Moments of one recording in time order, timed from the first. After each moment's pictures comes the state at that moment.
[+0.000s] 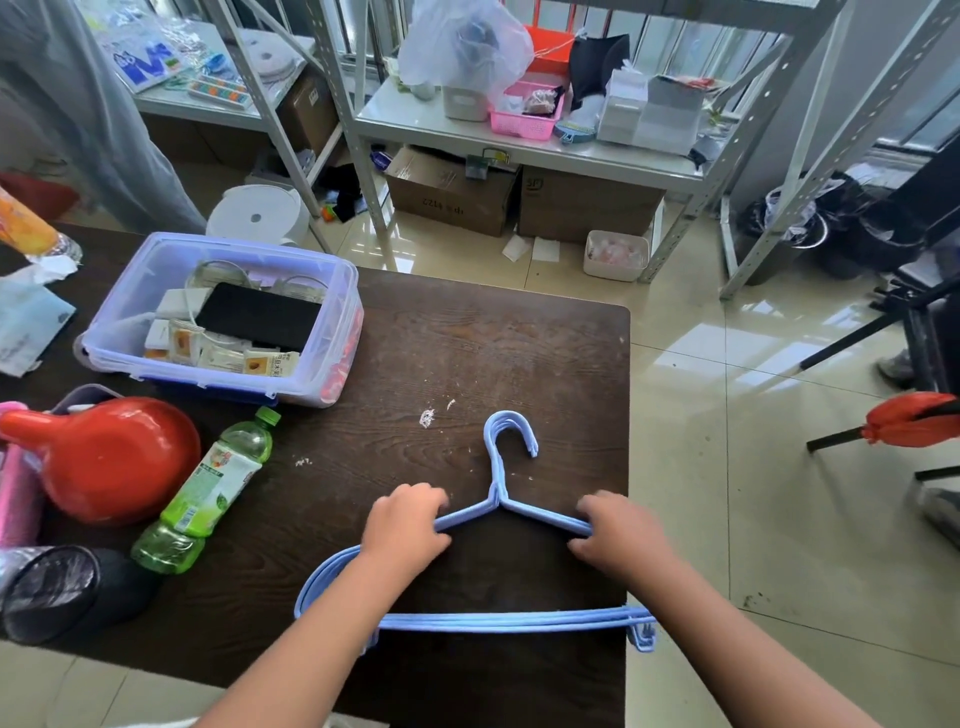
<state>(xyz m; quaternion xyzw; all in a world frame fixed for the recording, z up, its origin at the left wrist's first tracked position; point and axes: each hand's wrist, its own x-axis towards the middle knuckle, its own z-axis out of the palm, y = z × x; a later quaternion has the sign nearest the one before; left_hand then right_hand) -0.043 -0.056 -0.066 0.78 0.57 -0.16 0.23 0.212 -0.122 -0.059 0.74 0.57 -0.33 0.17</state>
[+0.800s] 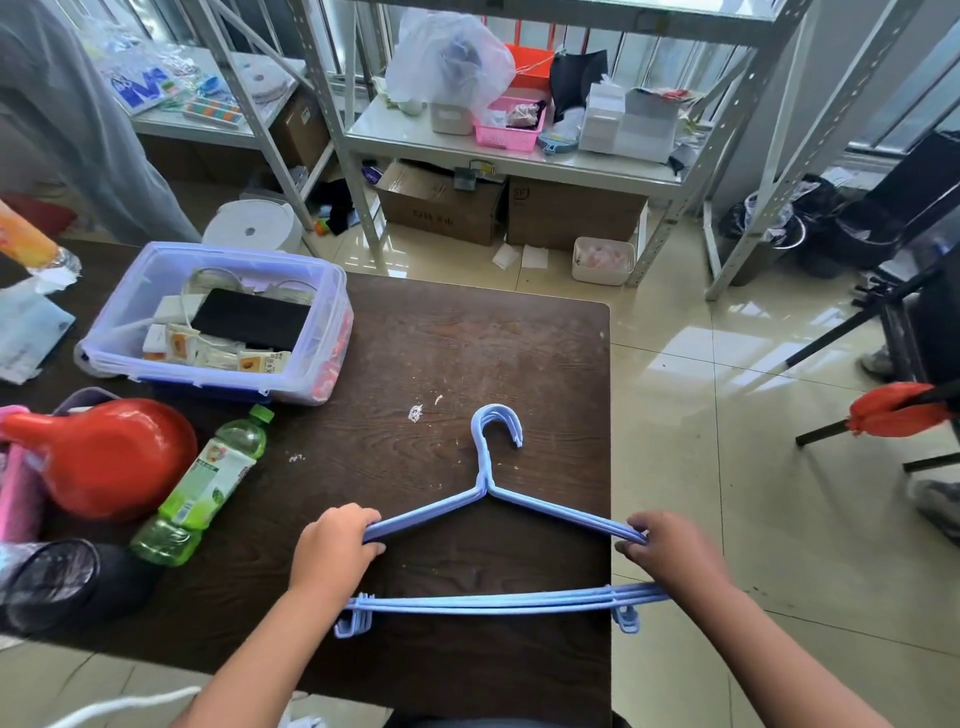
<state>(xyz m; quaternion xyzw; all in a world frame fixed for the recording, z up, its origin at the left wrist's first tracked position) -0.107 -0.089 -0.071 0.73 0.64 -0.08 0.21 0.275 -0.183 -0.063 0.81 0.48 -0.31 0.12</state>
